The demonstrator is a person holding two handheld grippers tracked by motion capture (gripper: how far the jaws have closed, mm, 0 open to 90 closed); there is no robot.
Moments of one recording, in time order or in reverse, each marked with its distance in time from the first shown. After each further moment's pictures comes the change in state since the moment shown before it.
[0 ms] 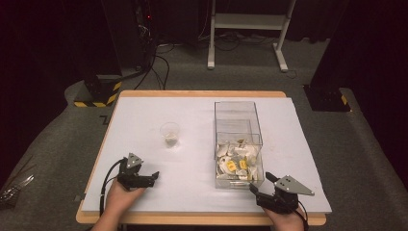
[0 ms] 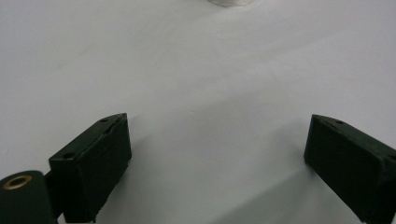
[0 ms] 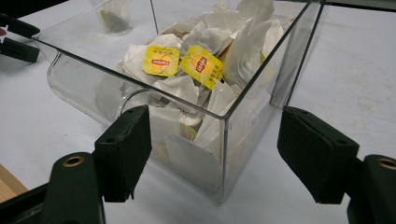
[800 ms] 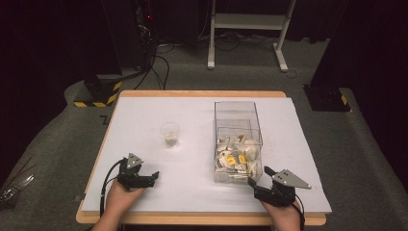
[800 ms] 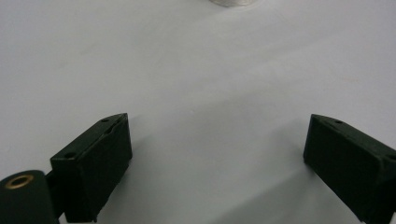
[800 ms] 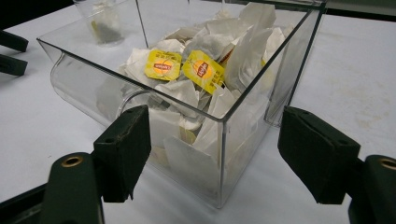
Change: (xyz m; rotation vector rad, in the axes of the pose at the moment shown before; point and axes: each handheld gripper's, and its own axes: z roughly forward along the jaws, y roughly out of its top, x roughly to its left) left arm -0.001 0.000 -0.001 0.003 0.009 0.004; right arm -0.006 0.009 0.014 -0.019 -0.014 0.007
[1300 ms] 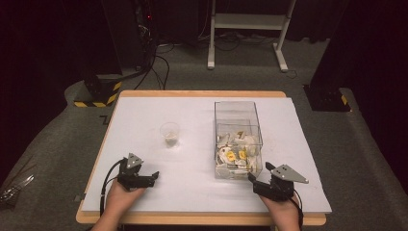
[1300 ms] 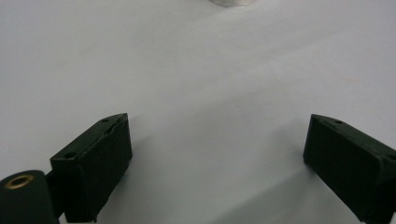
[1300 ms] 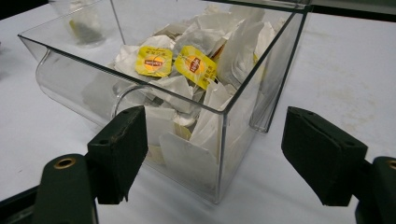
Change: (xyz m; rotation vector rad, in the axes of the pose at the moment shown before) left arm 0.000 0.000 0.000 0.000 -0.002 -0.006; right arm -0.006 0.007 0.011 0.015 -0.055 0.008
